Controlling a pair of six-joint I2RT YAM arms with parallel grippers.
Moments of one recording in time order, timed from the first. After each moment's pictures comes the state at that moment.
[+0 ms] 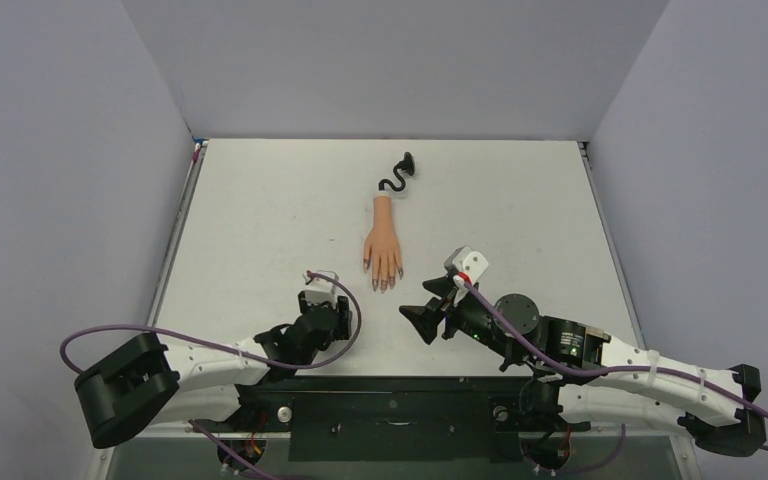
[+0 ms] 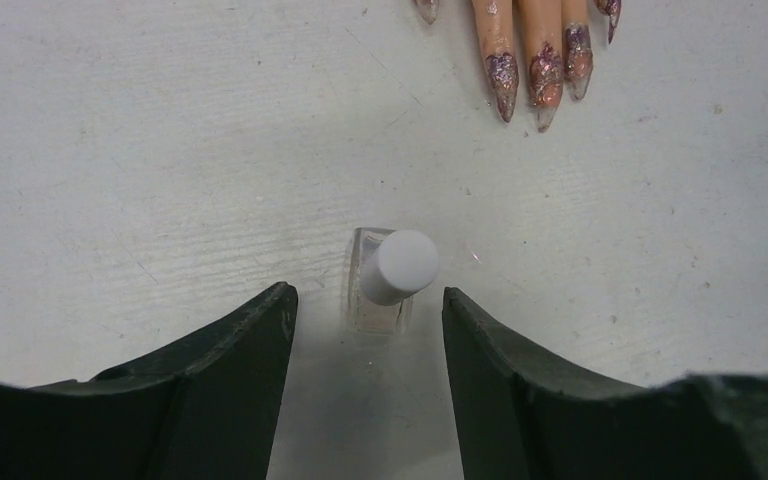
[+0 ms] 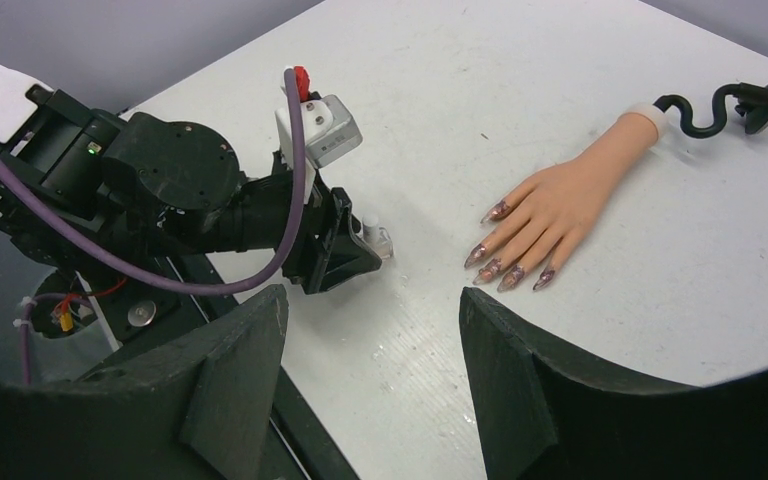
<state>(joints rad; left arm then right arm) -0.99 1.15 0.23 0.32 -0.58 -0.58 1.26 0.73 0.78 -0.23 0.34 0.18</state>
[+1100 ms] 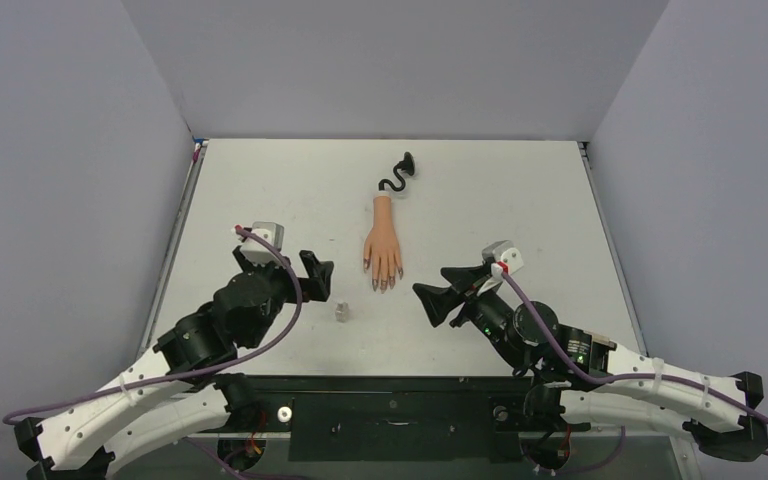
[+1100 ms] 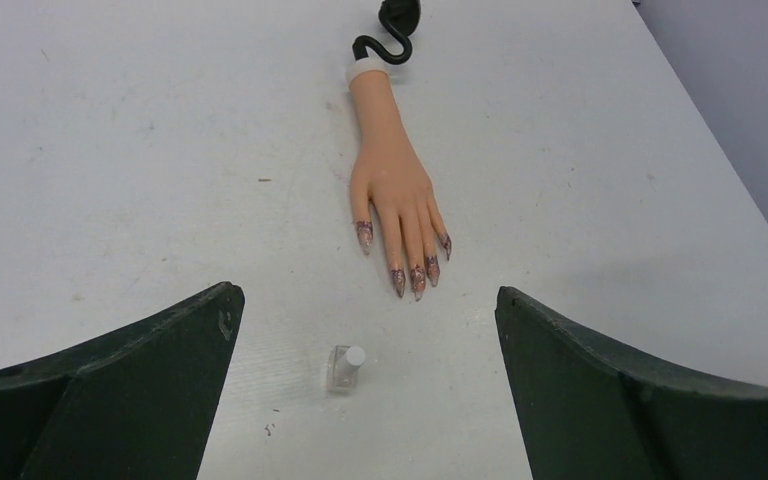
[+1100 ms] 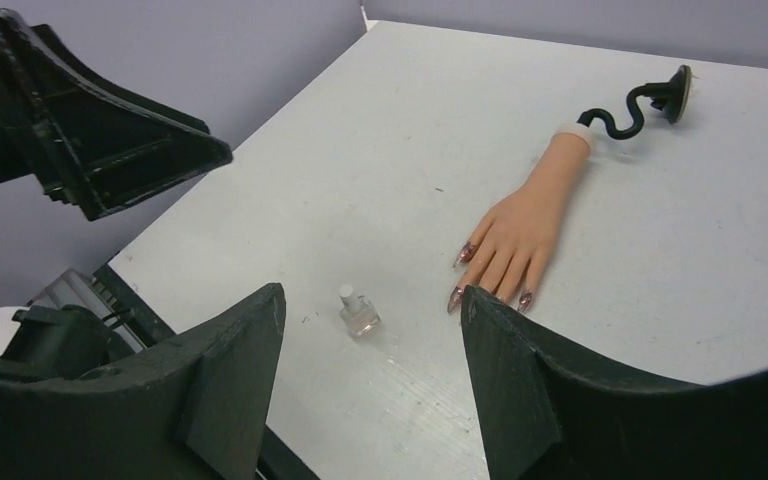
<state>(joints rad) -0.96 0.64 0.75 -0.40 -0.62 -0.49 1.26 0.65 0.69 -0.08 0.54 0.30</state>
